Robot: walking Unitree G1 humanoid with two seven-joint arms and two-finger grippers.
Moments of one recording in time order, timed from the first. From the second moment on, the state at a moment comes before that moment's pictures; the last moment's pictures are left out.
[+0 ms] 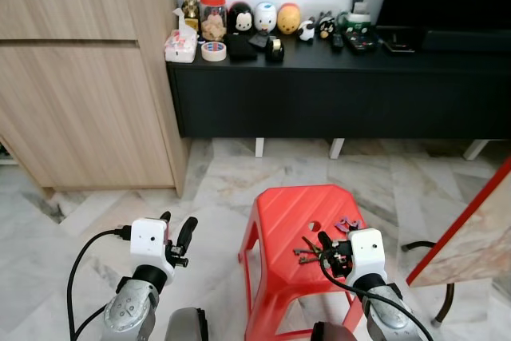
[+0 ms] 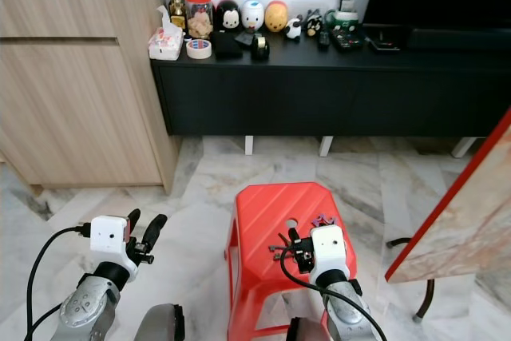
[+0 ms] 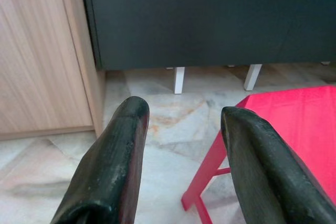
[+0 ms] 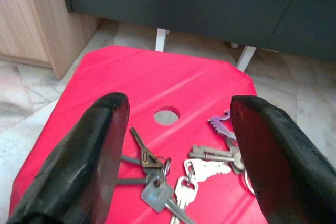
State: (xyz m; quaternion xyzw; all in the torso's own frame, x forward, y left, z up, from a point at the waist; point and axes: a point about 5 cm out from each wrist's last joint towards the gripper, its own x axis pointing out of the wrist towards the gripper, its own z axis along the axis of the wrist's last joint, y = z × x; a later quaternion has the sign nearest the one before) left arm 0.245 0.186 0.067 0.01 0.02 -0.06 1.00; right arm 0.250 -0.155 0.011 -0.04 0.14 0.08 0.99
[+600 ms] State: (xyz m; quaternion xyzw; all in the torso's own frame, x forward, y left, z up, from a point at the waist) left arm 0.243 0.198 0.067 0.02 0.02 -0.05 1.00; right arm 0.252 -0.142 0.012 -0.03 0.14 0.11 0.98
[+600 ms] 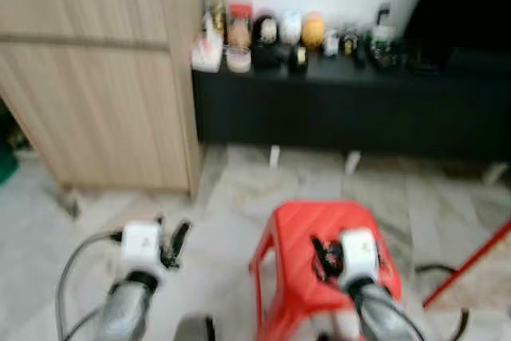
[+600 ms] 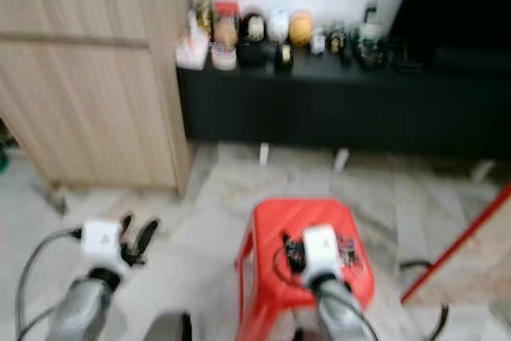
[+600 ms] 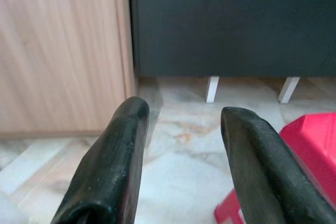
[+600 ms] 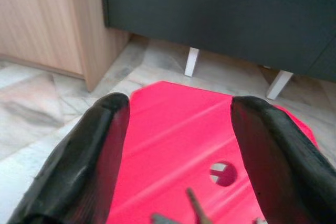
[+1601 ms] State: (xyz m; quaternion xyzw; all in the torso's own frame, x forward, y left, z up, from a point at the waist) left arm 0.243 0.187 0.067 0.02 0.02 -0.06 1.00; right arm 0.230 -0.168 -0.016 0.16 0.23 -0.03 0.96
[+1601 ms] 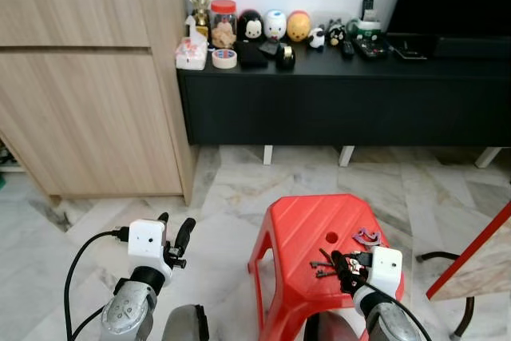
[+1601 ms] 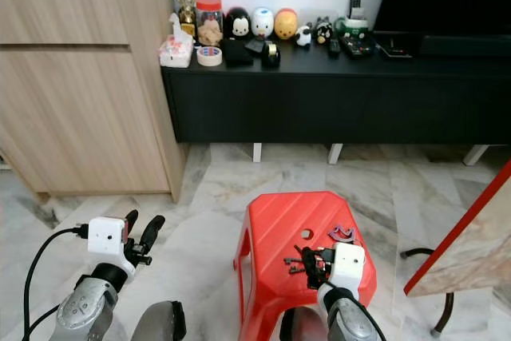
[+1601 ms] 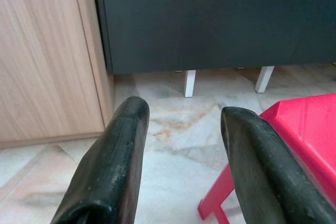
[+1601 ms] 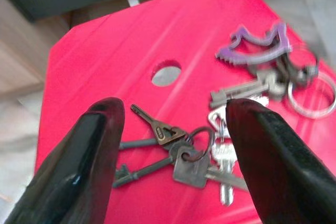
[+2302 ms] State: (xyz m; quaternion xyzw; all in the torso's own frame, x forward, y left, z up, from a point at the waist) left arm 0.243 0.189 0.067 0.02 0.02 -0.06 1.00; right arm 0.229 -0.176 -0.024 0.25 0.25 -0.06 0.93
